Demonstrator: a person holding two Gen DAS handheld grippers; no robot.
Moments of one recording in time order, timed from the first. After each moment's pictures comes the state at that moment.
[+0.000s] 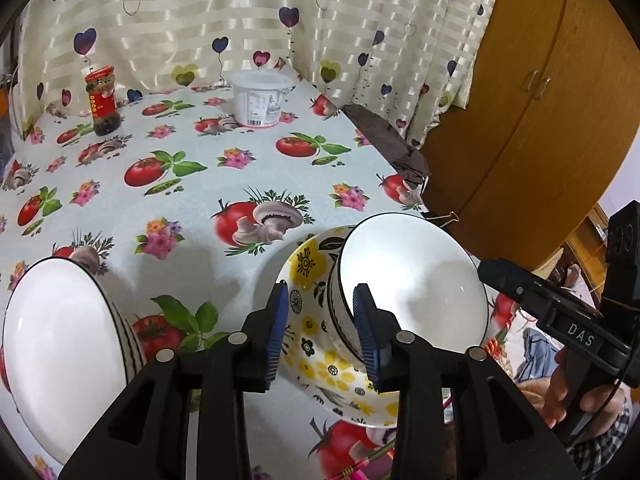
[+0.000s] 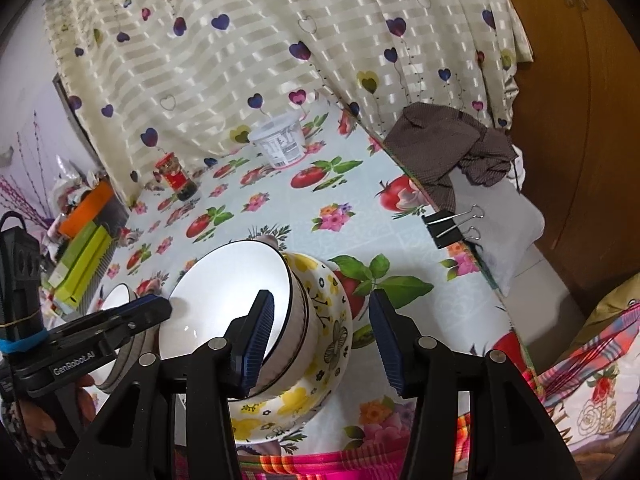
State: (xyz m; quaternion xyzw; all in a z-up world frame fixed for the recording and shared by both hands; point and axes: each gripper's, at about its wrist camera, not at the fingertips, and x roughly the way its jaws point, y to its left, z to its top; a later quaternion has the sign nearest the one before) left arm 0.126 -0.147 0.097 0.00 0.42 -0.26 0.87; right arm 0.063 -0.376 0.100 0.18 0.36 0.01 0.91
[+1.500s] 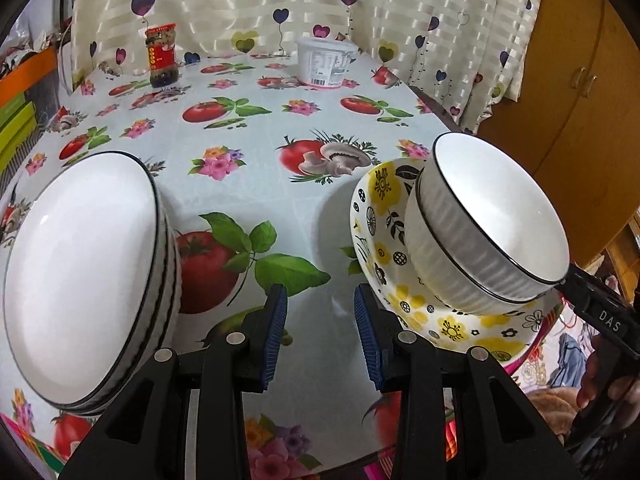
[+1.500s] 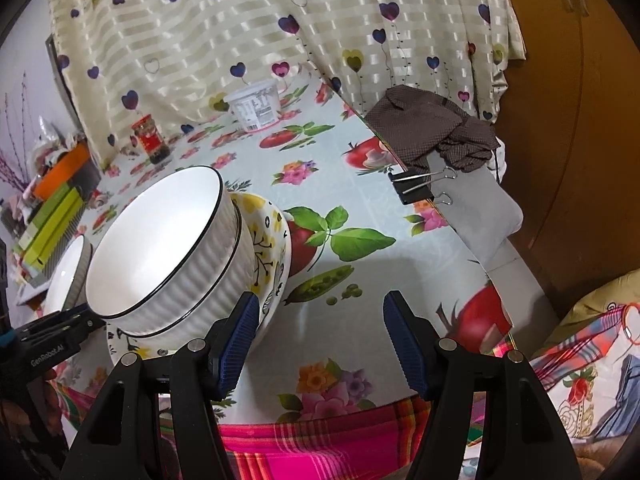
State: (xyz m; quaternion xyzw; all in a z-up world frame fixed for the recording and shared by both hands) left arm 0.104 -0.121 0.039 0.00 0.45 -0.17 0.88; right arm 0.050 -0.384 0.051 0.13 0.39 -0.01 0.91
